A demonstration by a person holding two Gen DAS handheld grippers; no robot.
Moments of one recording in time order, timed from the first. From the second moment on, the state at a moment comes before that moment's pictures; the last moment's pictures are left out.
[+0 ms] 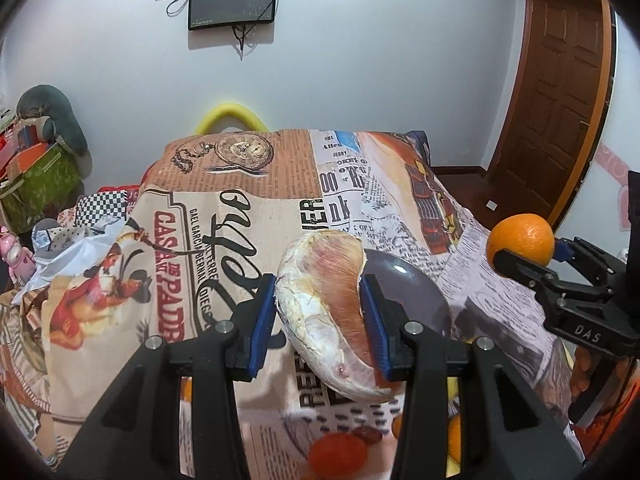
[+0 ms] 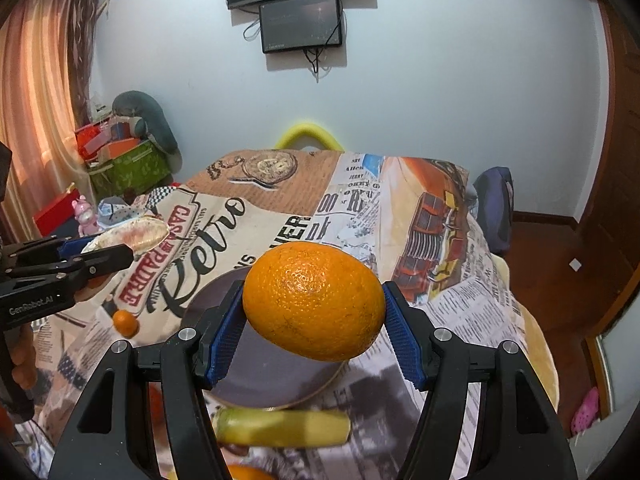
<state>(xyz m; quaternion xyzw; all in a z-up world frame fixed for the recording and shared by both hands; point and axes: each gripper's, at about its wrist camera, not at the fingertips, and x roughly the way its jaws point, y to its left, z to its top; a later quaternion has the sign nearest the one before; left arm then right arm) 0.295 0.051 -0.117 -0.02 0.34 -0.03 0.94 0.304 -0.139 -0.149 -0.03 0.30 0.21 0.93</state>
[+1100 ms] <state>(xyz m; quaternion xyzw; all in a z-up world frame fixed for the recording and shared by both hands) 0.402 0.044 -0.217 0.01 0.45 -0.04 0.89 0.399 -0.092 -0.233 -0.11 0.43 0.24 0.86</state>
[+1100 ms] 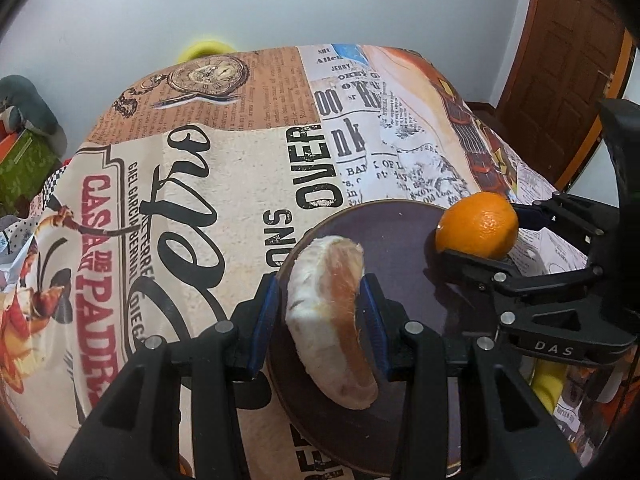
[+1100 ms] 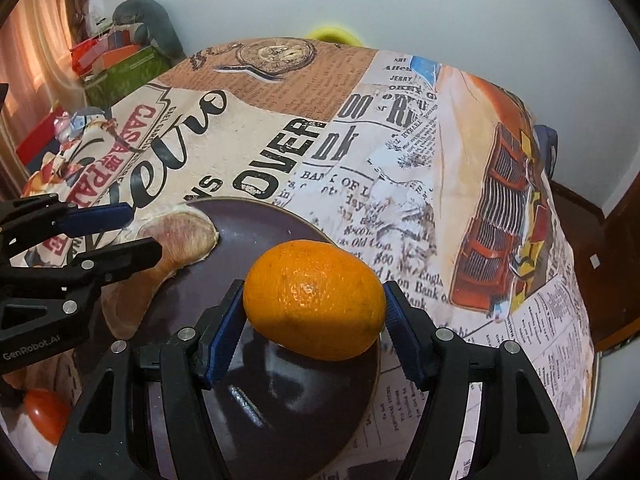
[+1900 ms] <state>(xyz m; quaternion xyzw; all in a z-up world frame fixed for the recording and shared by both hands) 0.277 0.080 -0.149 -0.02 0.41 -0.01 0.91 0.276 -0.122 -0.164 -0.10 0.36 0.23 0.90</state>
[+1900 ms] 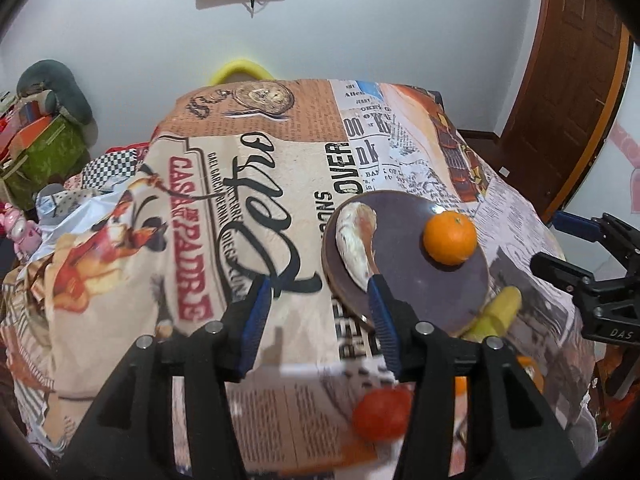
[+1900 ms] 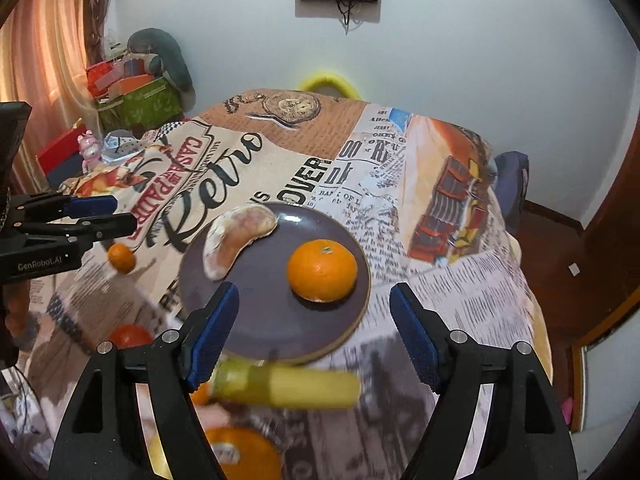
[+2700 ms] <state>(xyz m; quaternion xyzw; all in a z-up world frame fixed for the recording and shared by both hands) 0.191 0.067 -0.173 -0.03 0.44 -0.02 0.90 0.200 -0.144 -0.218 -0.01 0.44 0.23 0.87</state>
